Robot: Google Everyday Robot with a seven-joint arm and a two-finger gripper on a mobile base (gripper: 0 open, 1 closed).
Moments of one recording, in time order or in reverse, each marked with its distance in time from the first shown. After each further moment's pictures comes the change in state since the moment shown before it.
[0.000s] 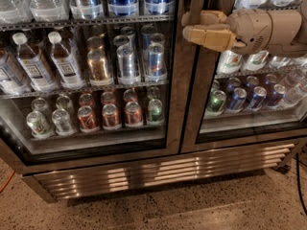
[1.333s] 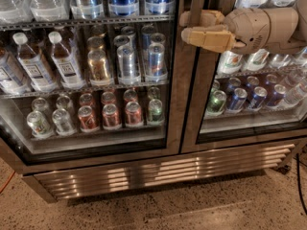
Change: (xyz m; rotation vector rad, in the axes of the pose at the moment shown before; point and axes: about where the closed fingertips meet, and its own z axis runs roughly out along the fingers) arm 0.000 0.007 0.005 -0.074 0.006 -0.003
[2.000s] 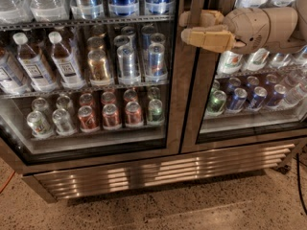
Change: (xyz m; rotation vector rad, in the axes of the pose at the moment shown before) arm 0.000 0.001 0.001 -0.015 0.004 -0.002
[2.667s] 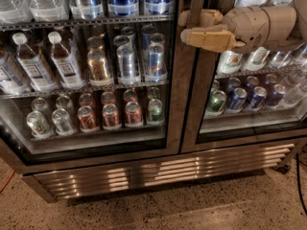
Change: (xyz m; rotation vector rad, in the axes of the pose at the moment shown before) arm -0.004 0.004 0.002 -0.041 -0.005 -0.015
